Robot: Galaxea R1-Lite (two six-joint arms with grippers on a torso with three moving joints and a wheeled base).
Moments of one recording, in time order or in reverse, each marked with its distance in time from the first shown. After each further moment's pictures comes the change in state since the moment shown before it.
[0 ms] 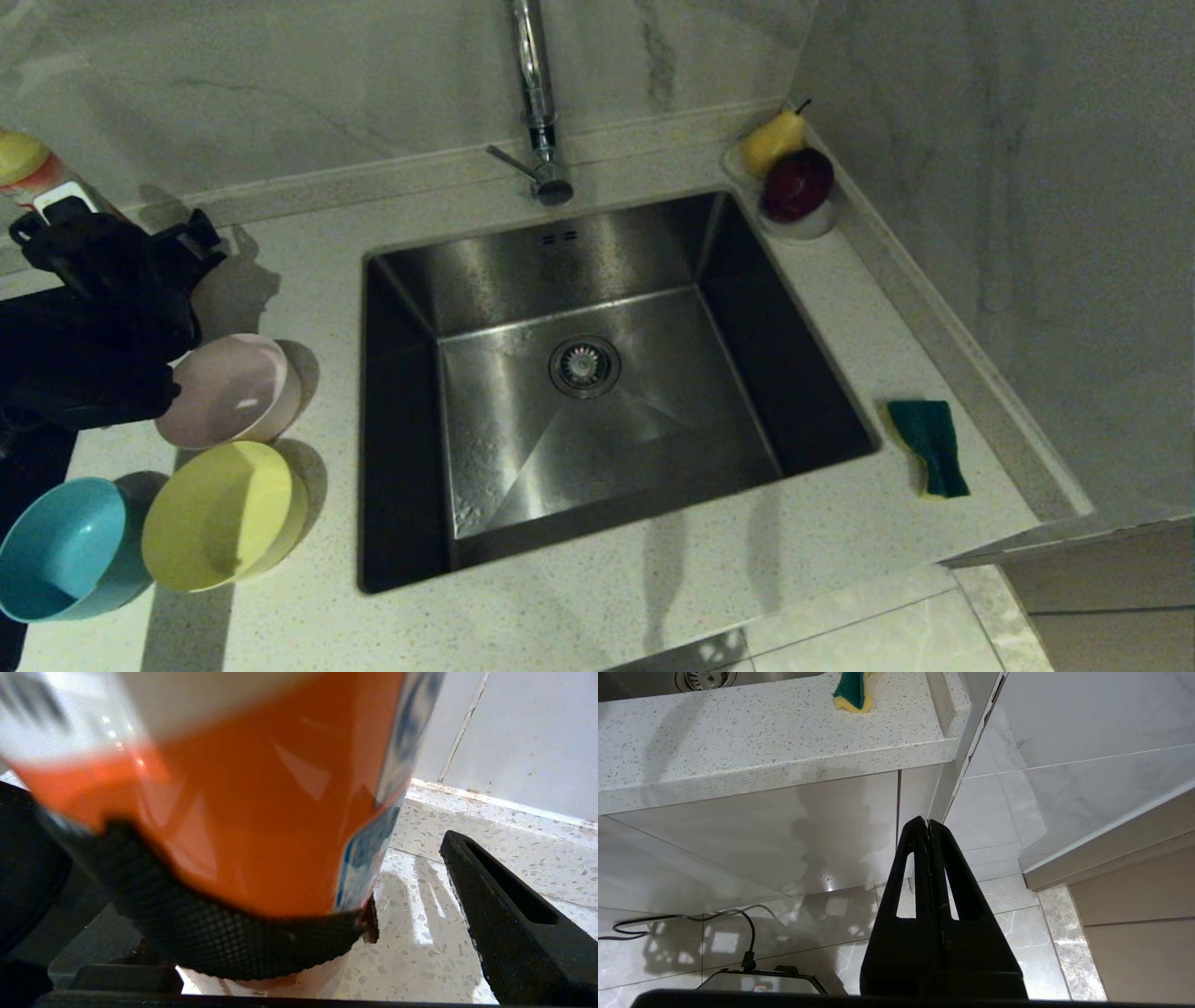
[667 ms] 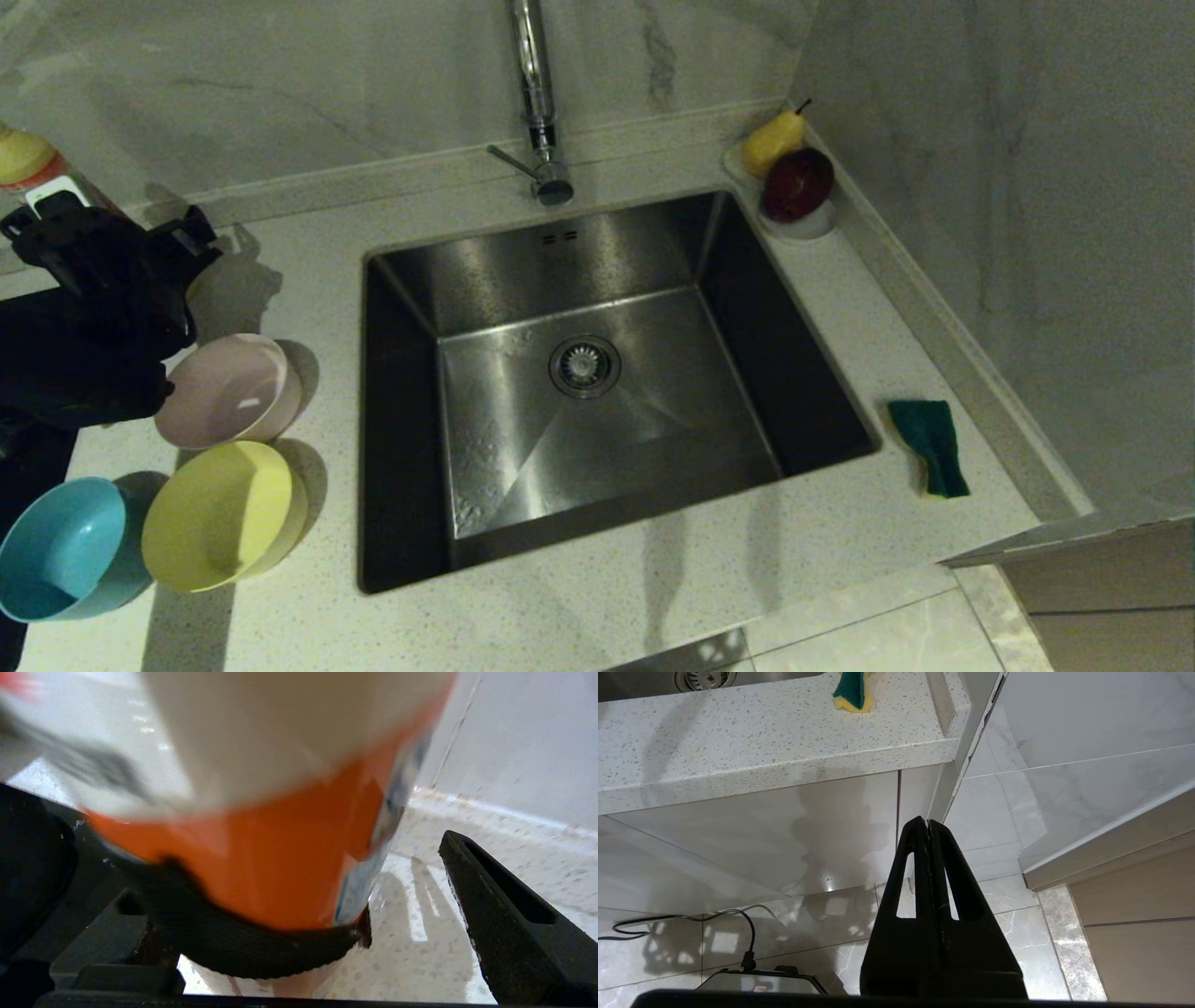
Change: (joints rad) left arm -0.002 -0.031 0.026 0.012 -0.001 -0.003; right arm 0.000 0.000 0.000 0.000 0.000 0.000
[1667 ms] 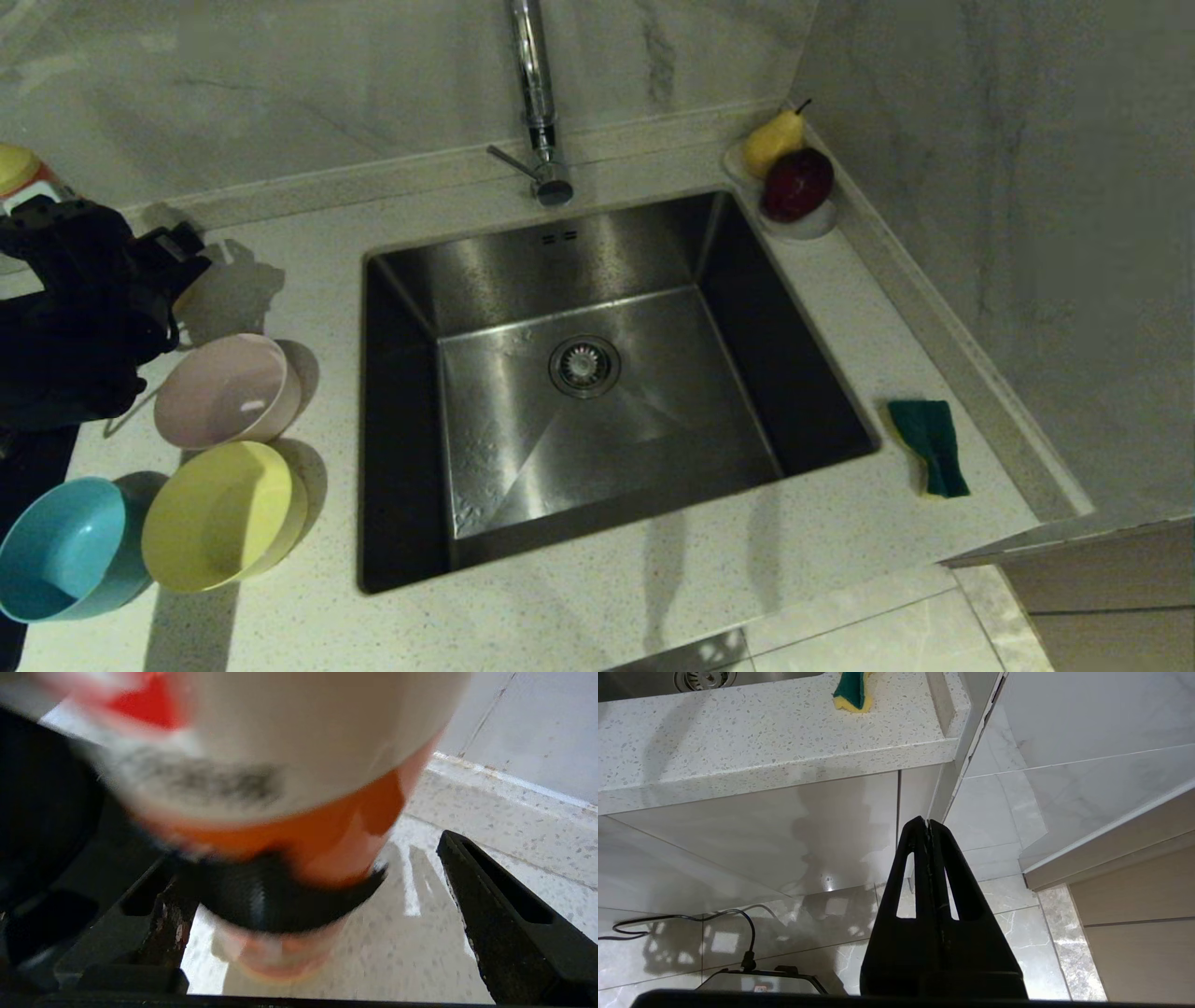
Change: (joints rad) left arm 0.000 -0.105 0.083 0.164 0.028 -0.096; right arm 0.000 0.000 0.000 0.000 0.000 0.000
